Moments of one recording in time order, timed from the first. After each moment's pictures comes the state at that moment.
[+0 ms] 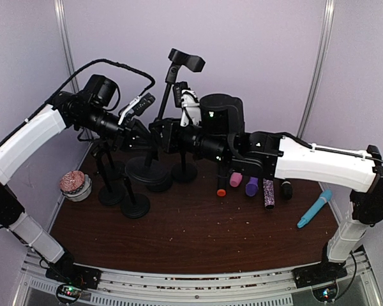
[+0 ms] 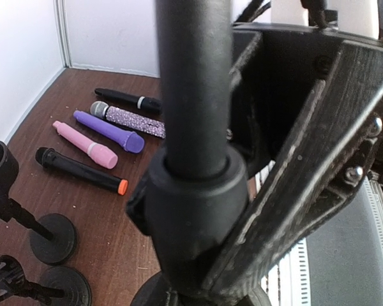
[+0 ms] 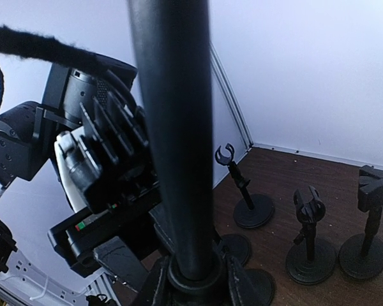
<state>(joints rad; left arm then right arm) -0.55 1.52 1.67 -0.97 0.90 0.50 1.17 1.72 1.65 -0.01 0.26 0.47</state>
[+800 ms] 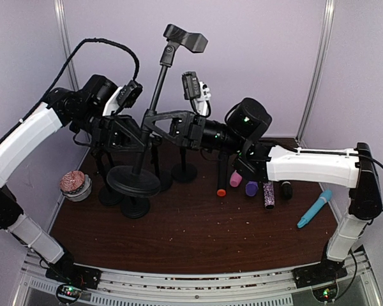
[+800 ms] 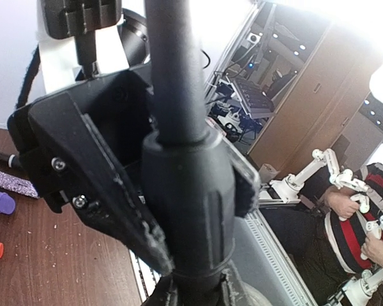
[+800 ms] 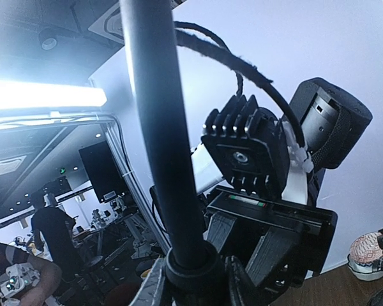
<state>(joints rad) -0.58 1.50 1.71 -1.15 1.42 0.49 1.03 1.73 1.44 0.82 -0.66 0.81</state>
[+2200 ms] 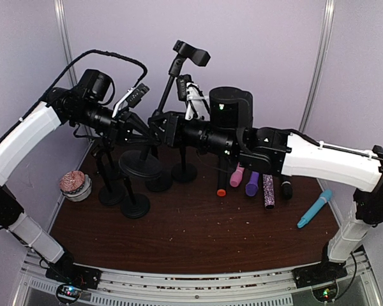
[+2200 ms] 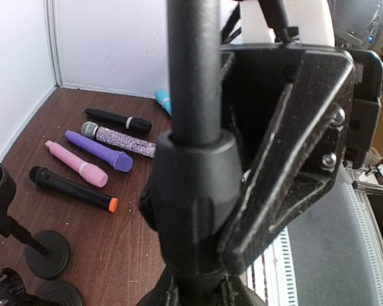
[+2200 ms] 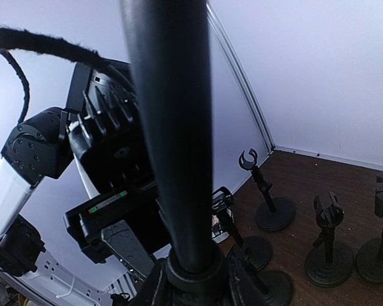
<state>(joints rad) -0.53 1.50 1.71 -1.00 0.99 0.48 1.16 1.69 1.64 0.02 0.16 0.50</state>
